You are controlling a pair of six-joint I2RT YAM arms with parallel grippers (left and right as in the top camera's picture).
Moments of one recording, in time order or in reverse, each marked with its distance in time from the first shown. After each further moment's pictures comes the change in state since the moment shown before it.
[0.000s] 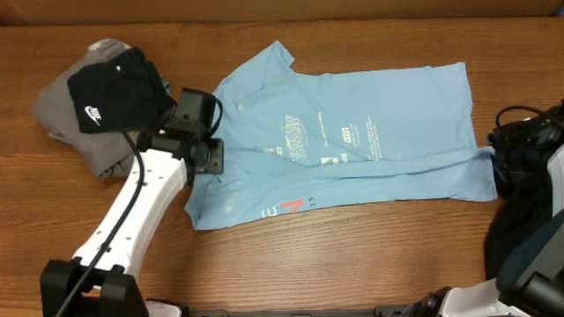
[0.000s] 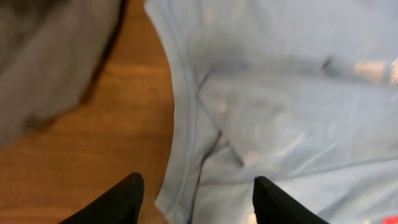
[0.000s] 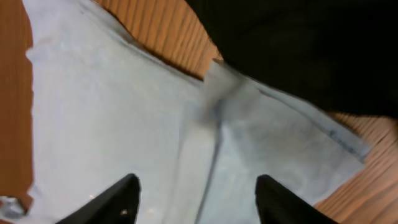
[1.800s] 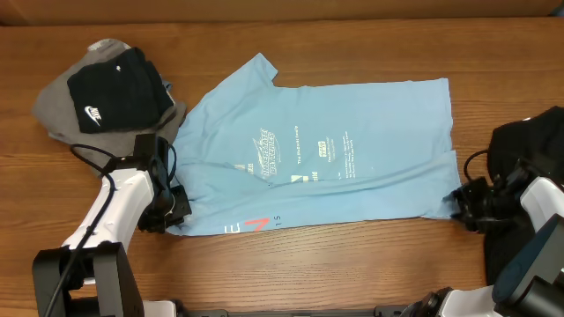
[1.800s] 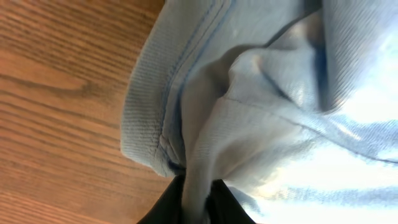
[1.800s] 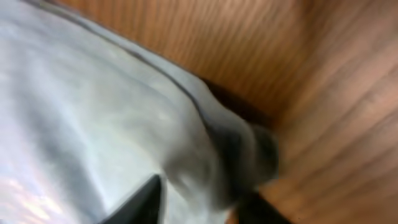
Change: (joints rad) left arm 0.301 0.019 -0.264 -0.069 0.101 -0.081; right arm -0.026 -0.063 -0.376 0.016 -0.082 -0.107
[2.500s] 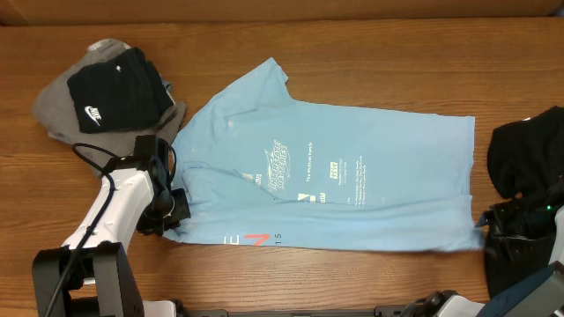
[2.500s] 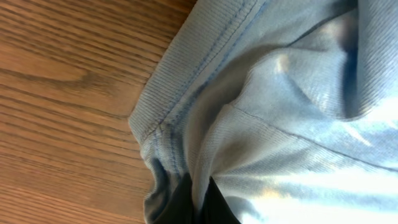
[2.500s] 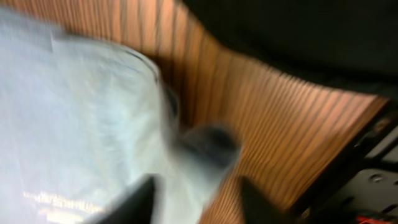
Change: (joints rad) left arm 0.001 0.000 0.000 -0.037 -0.009 0.054; right arm -0.178 -0.196 0.109 -0.450 0.199 0.080
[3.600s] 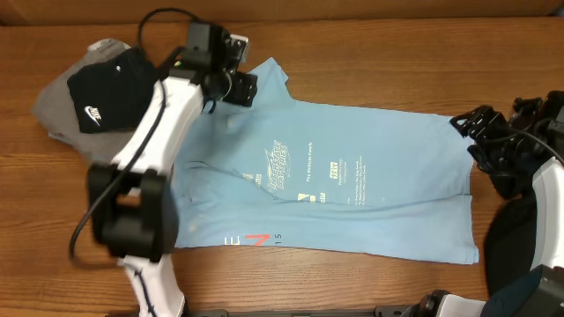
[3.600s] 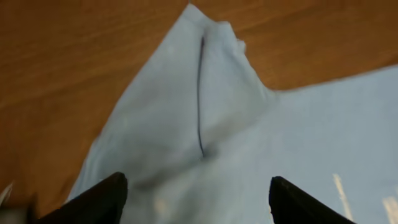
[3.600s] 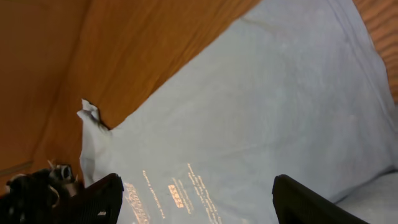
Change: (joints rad) left arm -0.264 0.491 0.845 0.327 0.263 0.316; right arm 0.325 0.035 0.209 0.393 -0.354 -0.152
